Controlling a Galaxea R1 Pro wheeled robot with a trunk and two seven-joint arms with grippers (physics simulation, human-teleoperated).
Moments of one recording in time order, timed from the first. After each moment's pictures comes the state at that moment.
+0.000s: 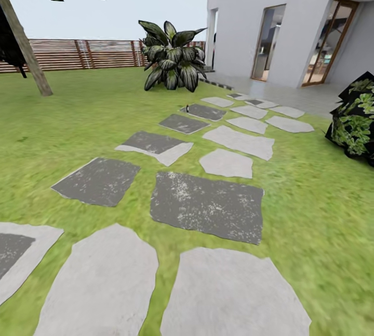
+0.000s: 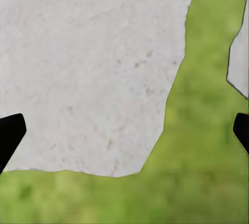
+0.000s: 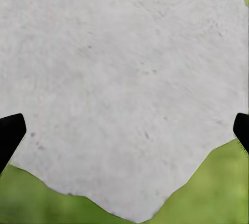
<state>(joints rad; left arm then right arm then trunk) -0.32 0.05 0.09 -0.19 -0.15 -0.23 0.02 -0.03 -0.05 0.00 -0.46 0.01 -0.42 0.01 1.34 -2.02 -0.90</state>
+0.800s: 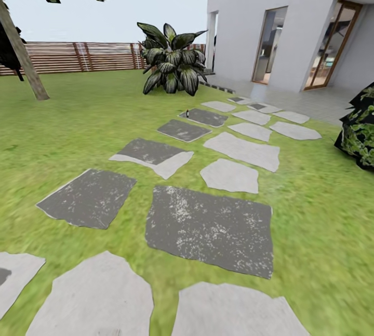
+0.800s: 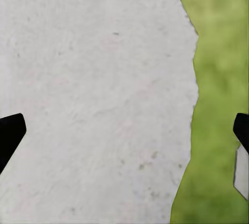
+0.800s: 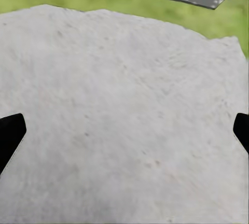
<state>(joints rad) -0.32 0.05 0.09 -0.19 -0.14 -0.23 0.02 -0.03 -0.05 0.00 -0.46 0.00 -0.42 0.01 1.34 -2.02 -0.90</state>
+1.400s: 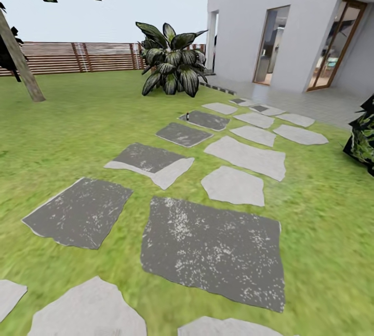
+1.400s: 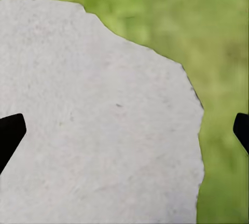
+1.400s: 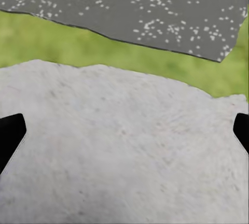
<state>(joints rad) -0.32 0.05 0.09 -0.19 -0.14 -0.23 0.02 -0.03 -0.05 0.00 -0.46 0.00 -0.42 0.01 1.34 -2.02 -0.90</state>
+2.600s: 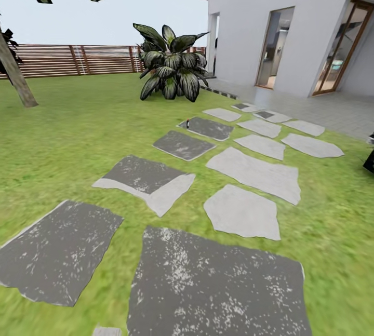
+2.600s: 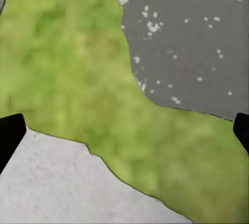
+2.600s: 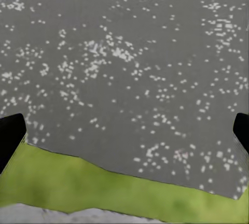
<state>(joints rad) -0.32 0.05 0.09 -0.19 -0.15 -0.23 0.02 -0.03 -0.05 0.00 -0.46 0.01 -0.42 0.01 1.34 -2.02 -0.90</state>
